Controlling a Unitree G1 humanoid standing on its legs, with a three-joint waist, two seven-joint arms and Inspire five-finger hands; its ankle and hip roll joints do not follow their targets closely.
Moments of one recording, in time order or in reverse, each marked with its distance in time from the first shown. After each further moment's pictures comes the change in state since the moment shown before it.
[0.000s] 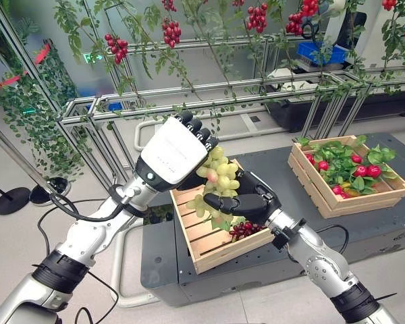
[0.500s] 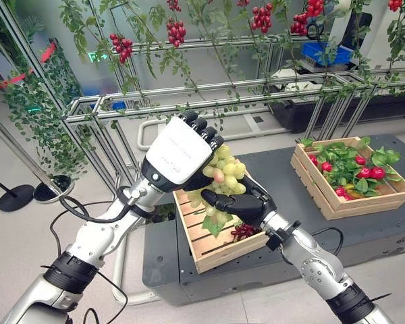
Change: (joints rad) left arm 0.000 -0.040 0.000 -0.017 0.008 -0.009 -0.001; right arm 0.000 0.010 0.036 0.000 -0.003 0.004 -0.078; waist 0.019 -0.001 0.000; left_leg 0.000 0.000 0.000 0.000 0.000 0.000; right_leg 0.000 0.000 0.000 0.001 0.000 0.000
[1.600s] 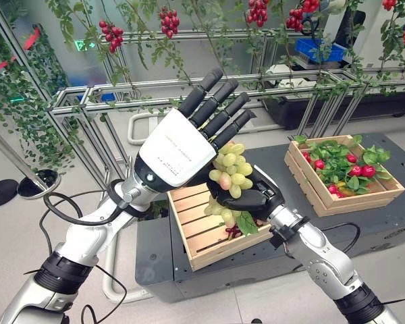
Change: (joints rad) left arm 0.030 0.015 0.121 -0.139 0.100 -0.012 0.097; right arm 0.020 -0.042 -0.089 -0.106 -0.240 -0.011 -0.056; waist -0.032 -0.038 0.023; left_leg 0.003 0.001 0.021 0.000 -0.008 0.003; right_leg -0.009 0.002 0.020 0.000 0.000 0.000
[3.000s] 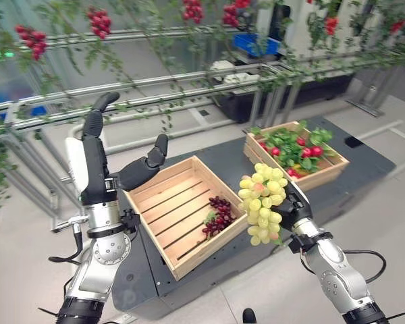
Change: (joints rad) left arm 0.281 -0.294 0.188 0.228 -1.105 -0.251 -0.150; right arm 0.146 0.070 -0.097 0.154 -0.017 -0.079 -0.012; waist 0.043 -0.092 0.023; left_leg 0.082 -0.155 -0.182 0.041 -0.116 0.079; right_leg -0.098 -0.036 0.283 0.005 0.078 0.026
